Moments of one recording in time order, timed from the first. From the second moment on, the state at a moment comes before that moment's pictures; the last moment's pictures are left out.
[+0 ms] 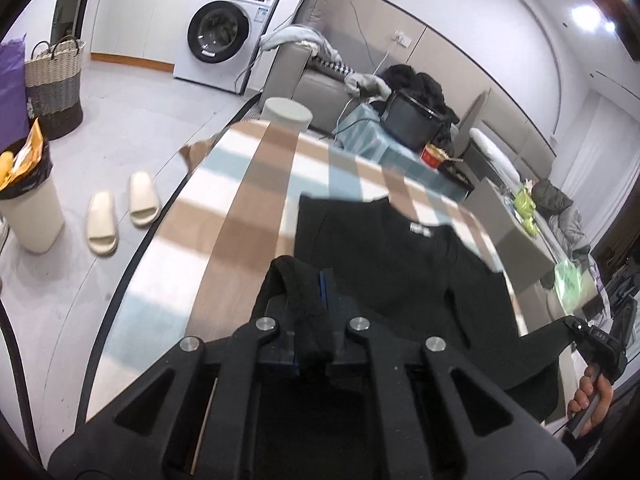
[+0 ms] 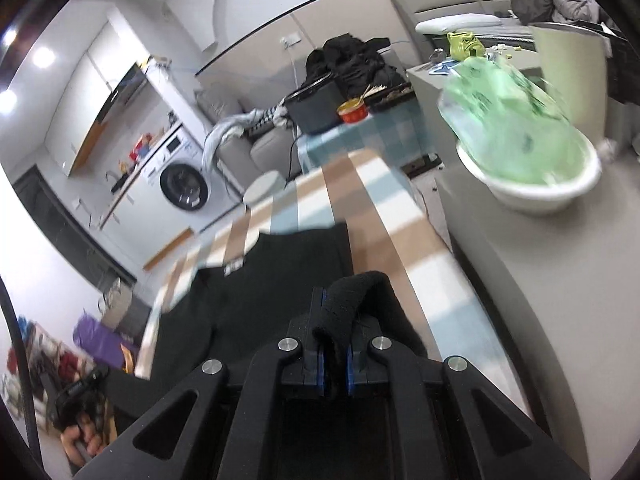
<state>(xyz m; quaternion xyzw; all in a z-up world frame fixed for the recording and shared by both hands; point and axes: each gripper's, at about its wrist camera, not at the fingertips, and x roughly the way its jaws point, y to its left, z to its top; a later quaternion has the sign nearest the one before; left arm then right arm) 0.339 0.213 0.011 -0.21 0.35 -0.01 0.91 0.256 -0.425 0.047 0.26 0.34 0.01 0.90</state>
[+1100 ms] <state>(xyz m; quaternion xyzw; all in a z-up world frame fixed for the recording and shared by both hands) 0.488 0.220 -0.041 -0.24 0.41 0.00 0.88 0.398 -0.401 -0.004 0.28 0.42 0.00 0.86</state>
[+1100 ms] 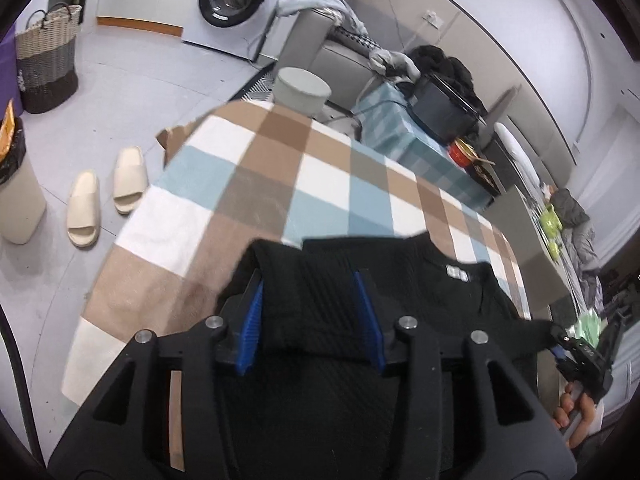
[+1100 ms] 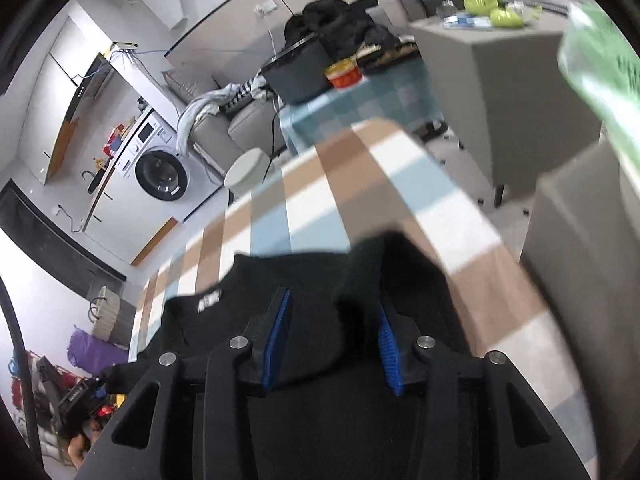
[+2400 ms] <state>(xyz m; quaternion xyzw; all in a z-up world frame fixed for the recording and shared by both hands) 0.360 0.185 -0.025 -0.15 0.40 0.03 0.90 0.285 -0.376 -0.004 0.16 0.46 0.03 0.87</state>
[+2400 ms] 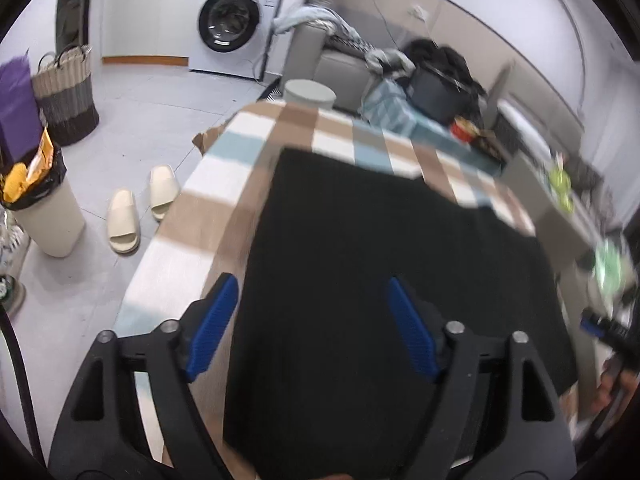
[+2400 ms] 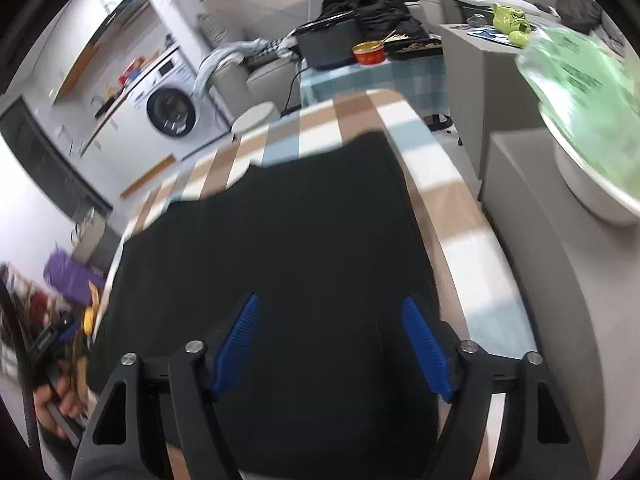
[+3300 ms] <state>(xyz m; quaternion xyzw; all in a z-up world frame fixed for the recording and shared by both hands) 0.297 0.158 -0.084 -0.13 0.47 0.03 0.87 0.160 -0.342 -0.053 0.14 0.46 -0.03 0.88</state>
